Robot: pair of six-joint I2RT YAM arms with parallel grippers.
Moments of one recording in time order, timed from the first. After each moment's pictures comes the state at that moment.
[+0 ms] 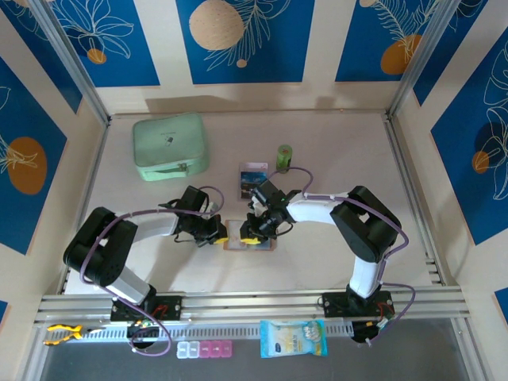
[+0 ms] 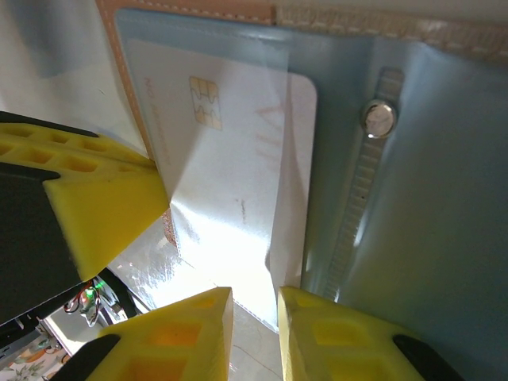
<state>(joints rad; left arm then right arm) -0.49 1.56 0.63 -0.22 0.59 -0.81 0.77 1.80 0.96 -0.34 -0.60 0.84</state>
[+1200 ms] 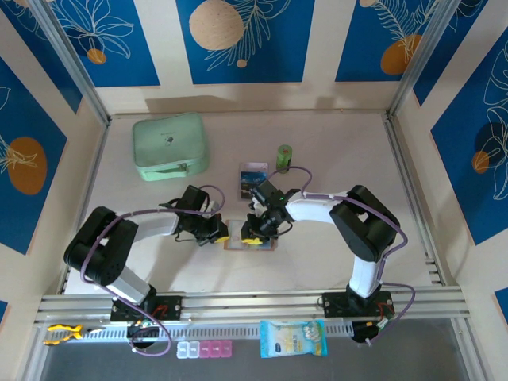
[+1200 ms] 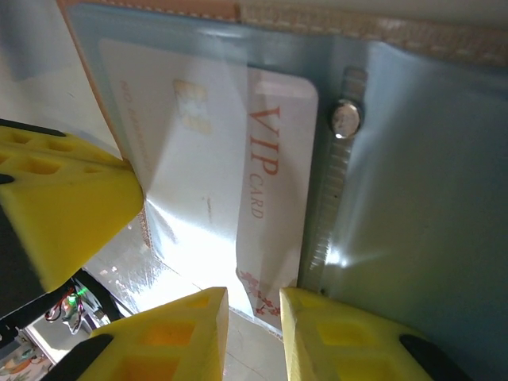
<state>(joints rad) -0.50 1.56 0.63 -0.20 0.60 -0.81 0.77 1.81 0.98 -0.40 -0.56 0.82</state>
